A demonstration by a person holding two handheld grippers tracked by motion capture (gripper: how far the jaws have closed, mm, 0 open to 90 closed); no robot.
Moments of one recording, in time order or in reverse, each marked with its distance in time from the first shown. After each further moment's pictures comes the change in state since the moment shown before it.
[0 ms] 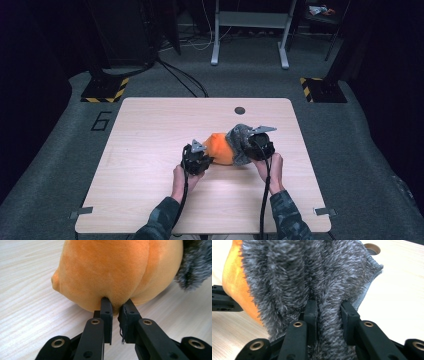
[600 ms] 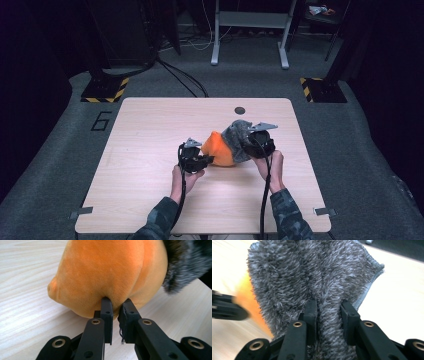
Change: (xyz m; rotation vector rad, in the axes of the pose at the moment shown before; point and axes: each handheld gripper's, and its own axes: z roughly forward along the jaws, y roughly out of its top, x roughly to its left) left arm 0.005 0.005 -0.010 0.000 -0.070 -0.129; right arm 0.005 0.012 -0.014 -0.053 0.009 -0.032
